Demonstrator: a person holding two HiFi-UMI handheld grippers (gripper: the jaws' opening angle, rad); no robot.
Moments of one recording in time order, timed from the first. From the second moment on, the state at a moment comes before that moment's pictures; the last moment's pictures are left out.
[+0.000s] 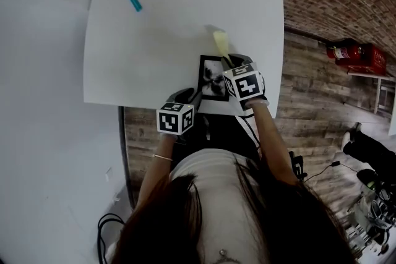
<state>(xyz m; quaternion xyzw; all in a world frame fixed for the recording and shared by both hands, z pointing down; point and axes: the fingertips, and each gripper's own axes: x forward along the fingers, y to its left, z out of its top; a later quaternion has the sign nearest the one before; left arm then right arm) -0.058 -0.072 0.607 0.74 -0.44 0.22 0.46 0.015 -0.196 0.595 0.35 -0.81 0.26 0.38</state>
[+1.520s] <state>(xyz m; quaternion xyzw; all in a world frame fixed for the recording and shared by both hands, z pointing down) -0.059 -0.072 0.608 0.74 -0.44 0.21 0.46 0.044 -0.179 0.597 0.38 -0.79 0.28 0.38</state>
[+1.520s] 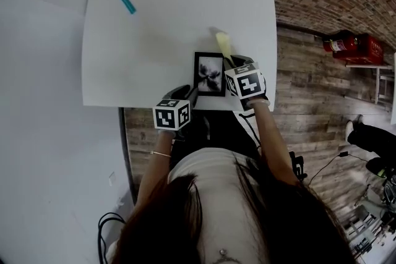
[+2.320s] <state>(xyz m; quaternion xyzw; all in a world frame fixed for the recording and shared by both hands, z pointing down) -0.060 -0.071 0.609 0.74 -0.45 0.21 0.45 0.046 -0.157 0.601 0.38 -0.79 0.29 0.38</state>
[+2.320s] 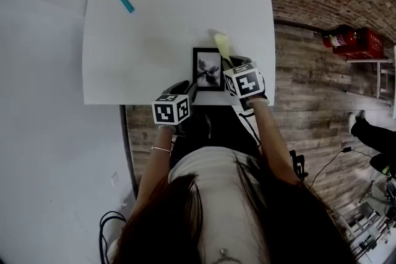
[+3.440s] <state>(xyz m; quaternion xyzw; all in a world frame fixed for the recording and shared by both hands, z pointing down) -0.060 -0.071 0.609 0.74 -0.45 0.21 0.45 0.051 -0.131 0.605 0.38 -0.79 0.29 0.39</state>
